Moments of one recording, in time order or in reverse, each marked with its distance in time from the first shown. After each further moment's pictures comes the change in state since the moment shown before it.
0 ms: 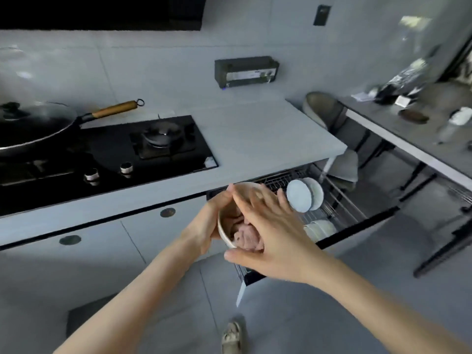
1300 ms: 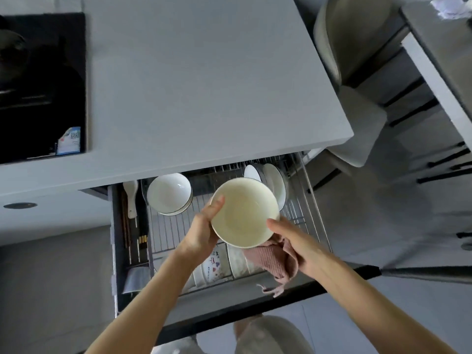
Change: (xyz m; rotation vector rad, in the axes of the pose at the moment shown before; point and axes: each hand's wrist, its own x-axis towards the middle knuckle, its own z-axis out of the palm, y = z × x) left_hand 0.401 -0.078 0.223 -0.414 0.182 -0.313; right_hand 0.121 0.518 0.064 1.549 -0.597 0.887
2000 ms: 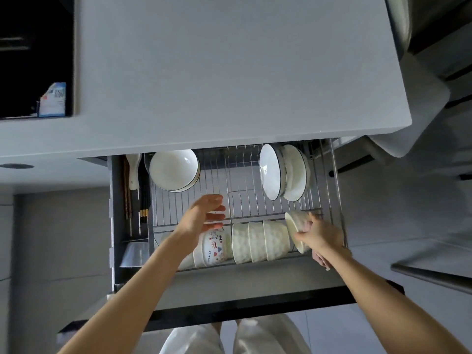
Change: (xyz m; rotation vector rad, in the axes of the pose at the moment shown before) left_hand 0.055 -0.039 -0.045 0.148 0.312 -0.209; right_hand 0.127 0.072 -0.132 -1.474 0.509 0.298
